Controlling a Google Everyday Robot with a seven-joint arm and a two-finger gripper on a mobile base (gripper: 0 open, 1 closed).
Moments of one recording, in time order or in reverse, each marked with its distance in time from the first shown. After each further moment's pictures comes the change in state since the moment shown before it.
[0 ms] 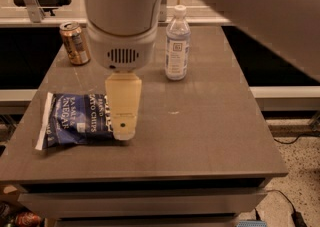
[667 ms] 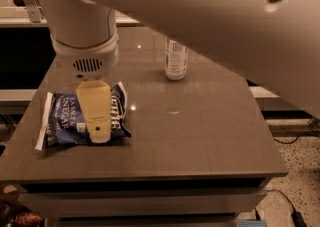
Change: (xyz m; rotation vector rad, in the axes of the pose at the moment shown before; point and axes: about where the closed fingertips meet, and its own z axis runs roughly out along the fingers) arm -0.044 -0.007 0.035 -0.046 0.027 -0.086
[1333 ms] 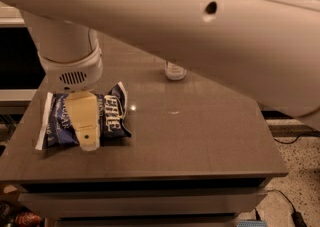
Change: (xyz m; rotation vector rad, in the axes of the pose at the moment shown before) arm -0.024 0.001 0.034 -0.066 0.016 -0.051
